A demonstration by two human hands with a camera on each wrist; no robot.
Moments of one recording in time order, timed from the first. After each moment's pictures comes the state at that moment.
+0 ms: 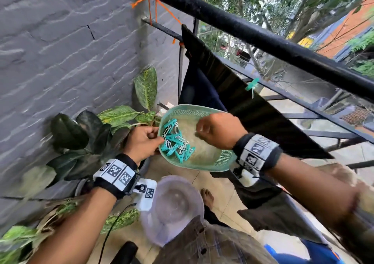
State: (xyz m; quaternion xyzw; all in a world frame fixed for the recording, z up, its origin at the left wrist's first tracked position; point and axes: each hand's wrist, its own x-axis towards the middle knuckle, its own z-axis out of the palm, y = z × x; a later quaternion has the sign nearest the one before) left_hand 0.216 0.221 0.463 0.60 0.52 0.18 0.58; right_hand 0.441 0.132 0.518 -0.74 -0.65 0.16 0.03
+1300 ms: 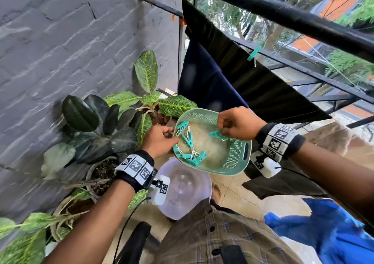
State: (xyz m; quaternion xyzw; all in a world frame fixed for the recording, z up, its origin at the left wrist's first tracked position) left_hand 0.167 0.175 0.418 0.62 0.50 0.08 0.61; right_hand 0.409 0.056 0.514 -0.76 -0.59 0.25 0.05
